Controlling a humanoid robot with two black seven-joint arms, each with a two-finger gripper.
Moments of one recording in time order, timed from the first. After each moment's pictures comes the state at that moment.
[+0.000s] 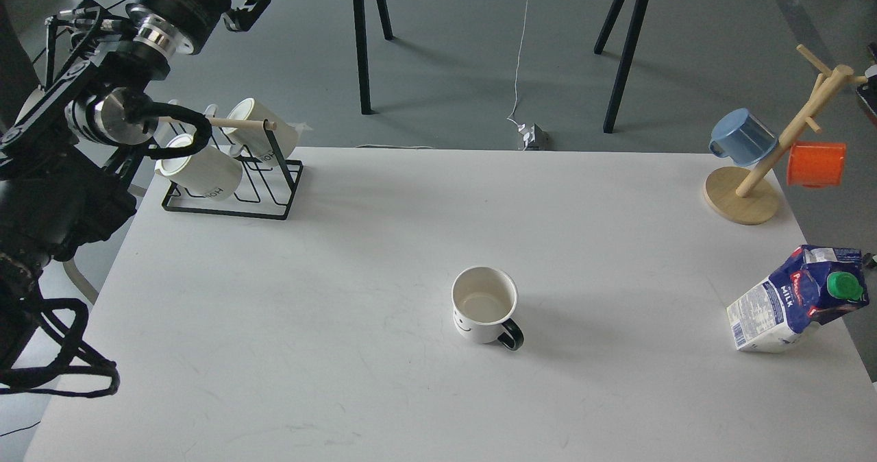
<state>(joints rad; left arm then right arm) -0.98 0.34 -0.90 -0.61 0.13 -0.42 -0.21 0.39 -1.09 0.78 1.20 0.80 0.49 0.24</state>
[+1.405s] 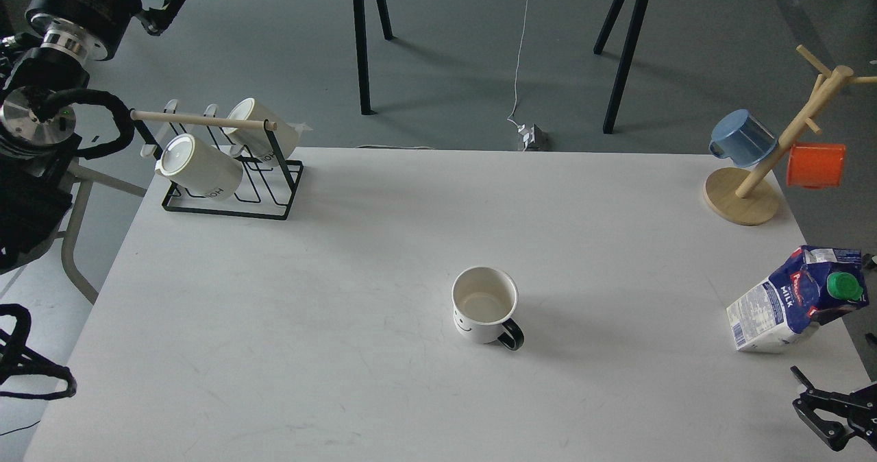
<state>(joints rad) -0.95 0.45 -0.88 -0.59 -0.10 -0.44 -0.16 -0.37 -0.99 0.81 1.41 0.63 0.49 0.37</state>
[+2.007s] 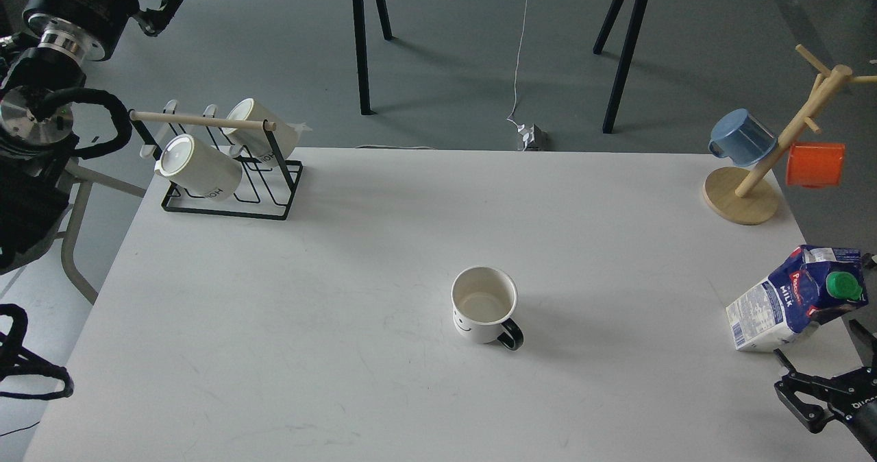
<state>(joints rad) -0.95 0.47 -0.88 -0.59 -0.10 -0.43 -0.15 -0.38 -0.96 0.87 1.44 0.62 0.49 0.38</state>
